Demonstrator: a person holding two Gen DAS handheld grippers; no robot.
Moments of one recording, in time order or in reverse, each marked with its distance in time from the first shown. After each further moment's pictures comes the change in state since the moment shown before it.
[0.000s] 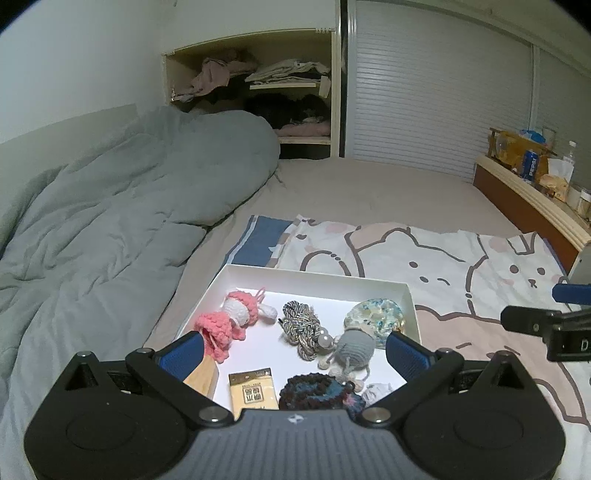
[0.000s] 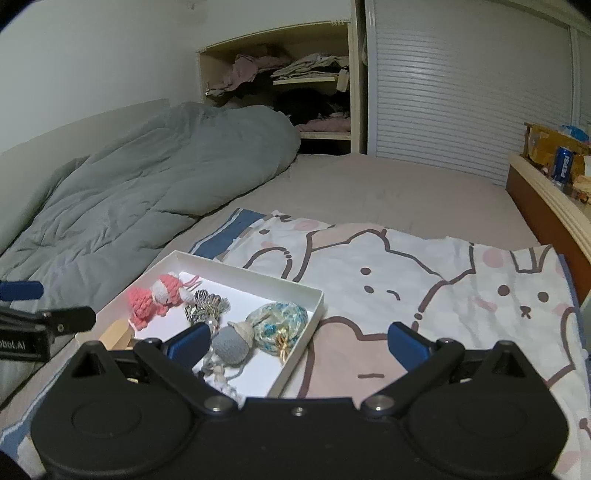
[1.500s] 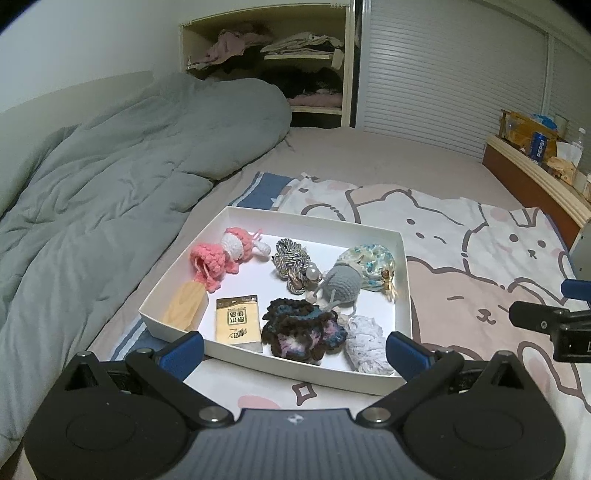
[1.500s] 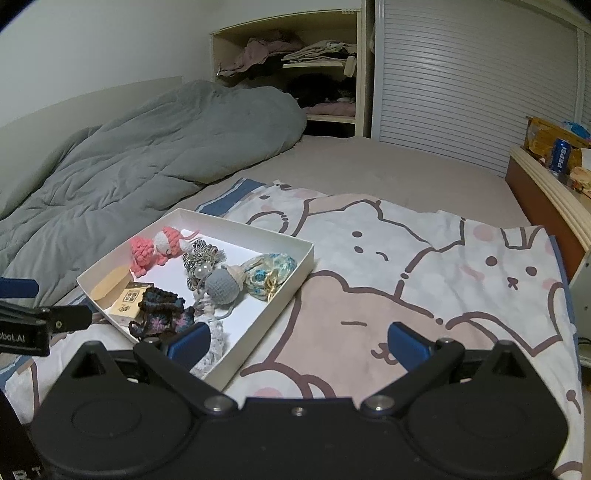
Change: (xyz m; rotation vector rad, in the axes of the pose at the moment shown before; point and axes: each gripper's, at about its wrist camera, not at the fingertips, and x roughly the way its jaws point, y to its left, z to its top) left arm -0.016 -0.026 -0.057 -0.060 0.081 0.033; right arm -0.023 -0.015 -0.051 -0.046 0.042 0.006
